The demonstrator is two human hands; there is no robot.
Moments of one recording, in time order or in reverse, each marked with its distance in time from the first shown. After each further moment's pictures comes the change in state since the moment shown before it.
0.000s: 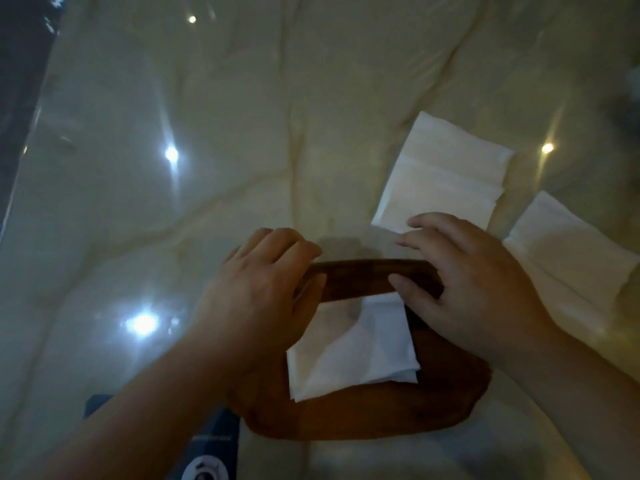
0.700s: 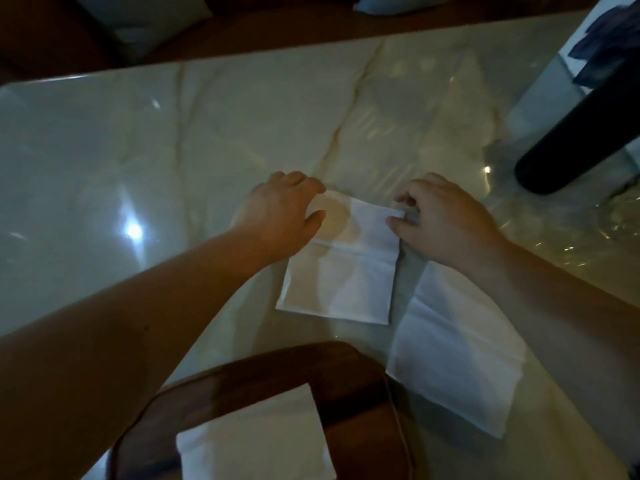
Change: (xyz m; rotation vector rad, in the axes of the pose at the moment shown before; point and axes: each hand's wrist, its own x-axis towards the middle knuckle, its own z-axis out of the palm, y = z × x) left_hand 0.220 0.032 0.057 0.122 -0.058 0.123; right_hand 0.082 0.153 -0.035 -0.016 0.075 0.370
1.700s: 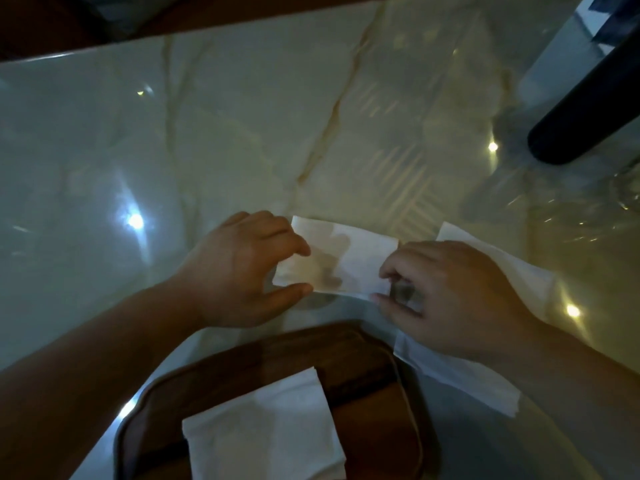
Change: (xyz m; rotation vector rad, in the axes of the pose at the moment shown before) left_hand -0.082 -0.012 -0.024 -0.017 -0.152 0.327; right_hand -0.096 -0.033 0.005 0.058 -0.089 -0.311
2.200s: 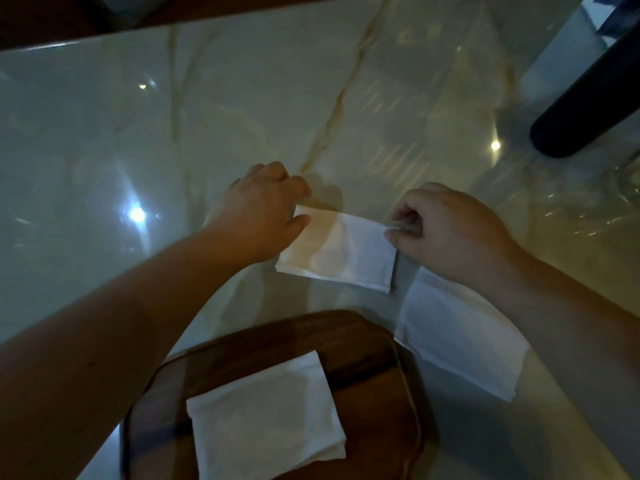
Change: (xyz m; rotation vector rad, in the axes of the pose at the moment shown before) left_hand 0.041 -0.006 0.006 0.034 0.058 -0.352; right_hand 0.042 0.026 -0.002 0.008 0.024 0.262
